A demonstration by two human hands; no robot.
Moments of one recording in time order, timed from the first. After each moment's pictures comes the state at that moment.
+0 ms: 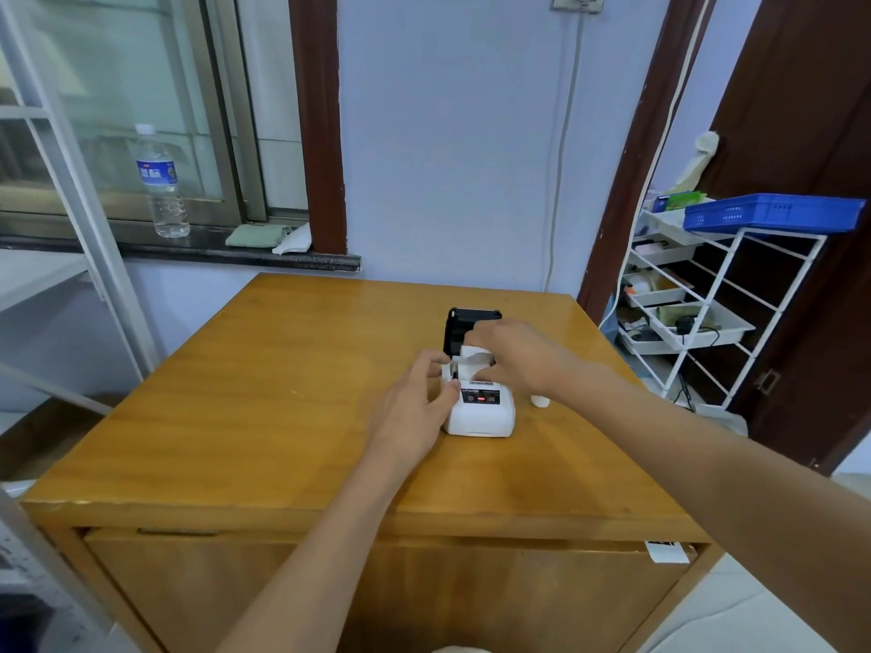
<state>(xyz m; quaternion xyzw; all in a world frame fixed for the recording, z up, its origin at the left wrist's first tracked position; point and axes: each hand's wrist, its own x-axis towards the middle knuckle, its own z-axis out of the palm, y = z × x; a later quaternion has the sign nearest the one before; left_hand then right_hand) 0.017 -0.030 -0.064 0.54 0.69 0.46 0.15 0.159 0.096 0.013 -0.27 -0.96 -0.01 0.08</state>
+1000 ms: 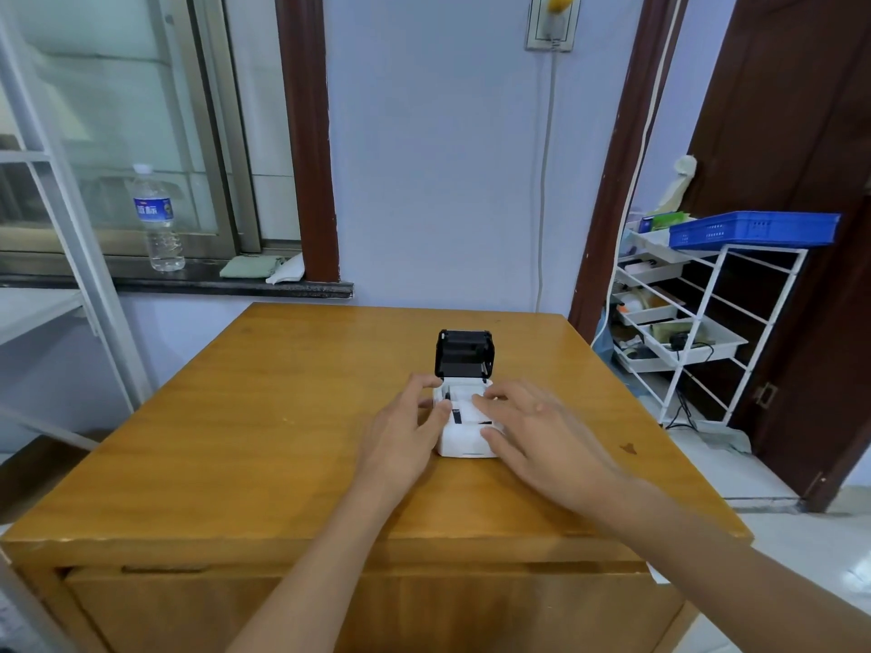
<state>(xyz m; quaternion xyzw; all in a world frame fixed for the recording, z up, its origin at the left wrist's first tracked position) 0.019 -0.037 -0.061 0.54 0.71 0.44 0.14 0.223 0.028 -0.037 -0.30 -0.93 -0.06 0.20</state>
